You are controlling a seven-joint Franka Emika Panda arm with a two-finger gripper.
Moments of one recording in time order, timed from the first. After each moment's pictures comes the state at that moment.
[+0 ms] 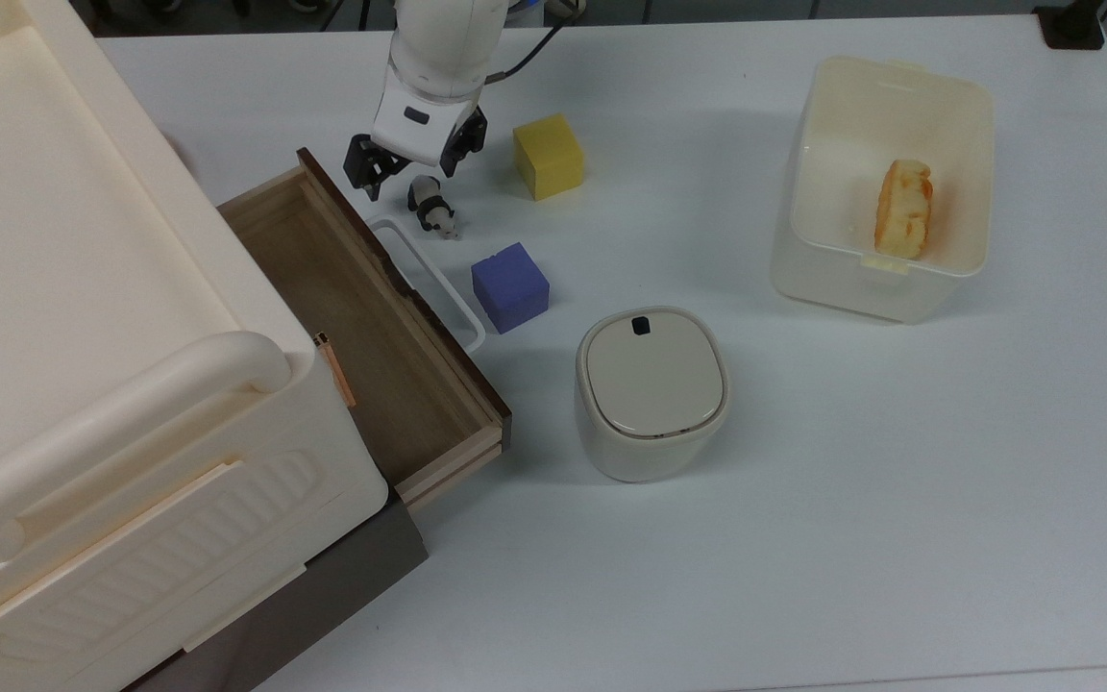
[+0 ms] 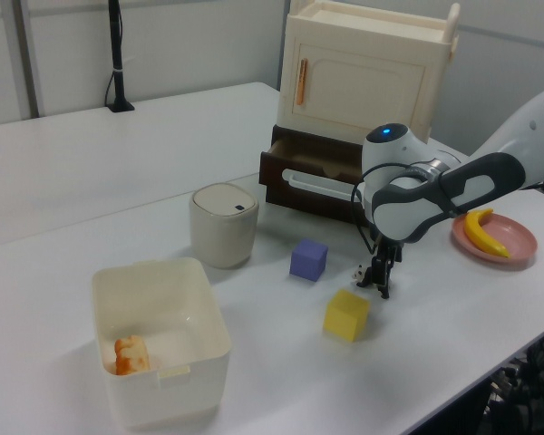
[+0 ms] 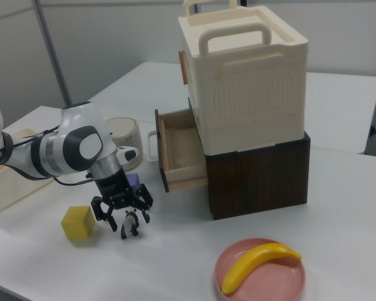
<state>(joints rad) -0.21 0.02 0.19 -2.34 -0.37 2.28 -0.29</state>
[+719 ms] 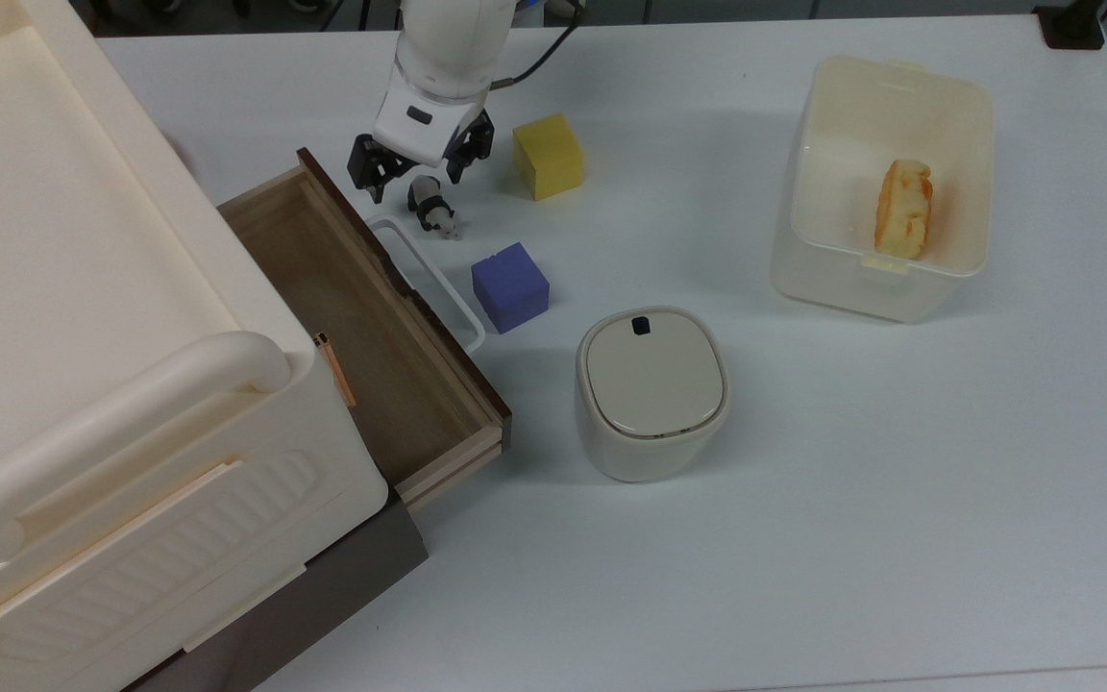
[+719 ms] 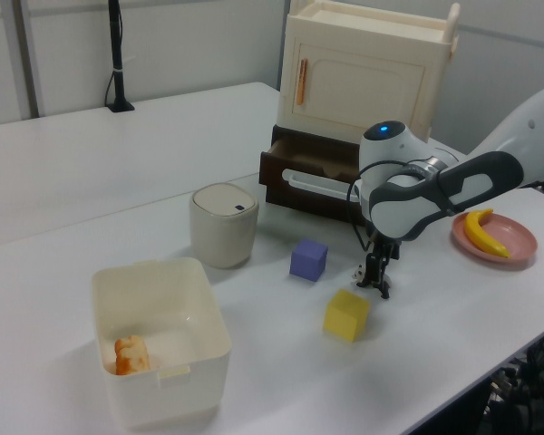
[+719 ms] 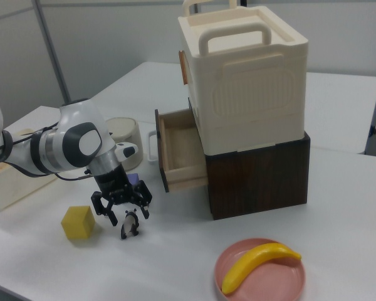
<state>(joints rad) -0.20 0.03 0.20 -2.31 -0.37 2.28 -0.21</state>
